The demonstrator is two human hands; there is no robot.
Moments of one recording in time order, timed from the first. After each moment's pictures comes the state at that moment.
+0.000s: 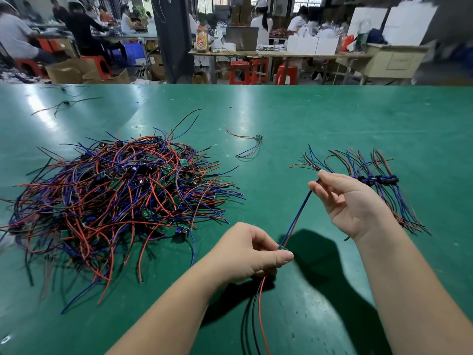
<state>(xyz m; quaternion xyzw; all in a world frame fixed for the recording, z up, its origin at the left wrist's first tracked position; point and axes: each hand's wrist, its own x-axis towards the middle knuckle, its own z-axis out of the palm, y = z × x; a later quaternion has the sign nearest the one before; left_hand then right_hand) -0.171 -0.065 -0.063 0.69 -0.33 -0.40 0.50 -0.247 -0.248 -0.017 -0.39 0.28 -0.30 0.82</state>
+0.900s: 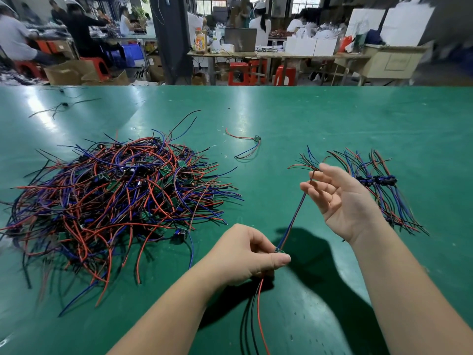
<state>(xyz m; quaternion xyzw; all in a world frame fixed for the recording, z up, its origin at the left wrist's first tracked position) -0.170 -0.066 -0.065 0.72 -0.33 -0.38 0.48 -0.245 -0.243 -0.016 -0.40 0.27 -0.29 0.82</state>
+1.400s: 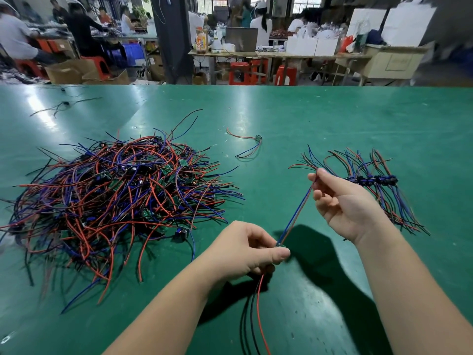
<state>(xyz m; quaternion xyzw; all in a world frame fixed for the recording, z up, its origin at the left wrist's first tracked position) -0.170 -0.060 -0.059 0.69 -0.31 -0.40 0.52 -0.248 -0.247 -0.023 -0.45 0.29 -0.25 0.80</state>
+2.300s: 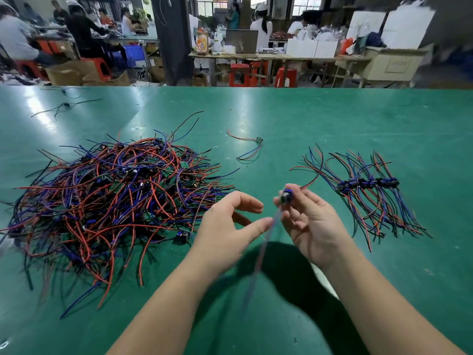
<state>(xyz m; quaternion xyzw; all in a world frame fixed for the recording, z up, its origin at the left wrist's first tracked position) -0.155 -0.056 -0.045 0.74 -0.35 -0.10 0.57 -0.234 -0.191 -0.039 -0.37 0.22 -0.25 0.86</state>
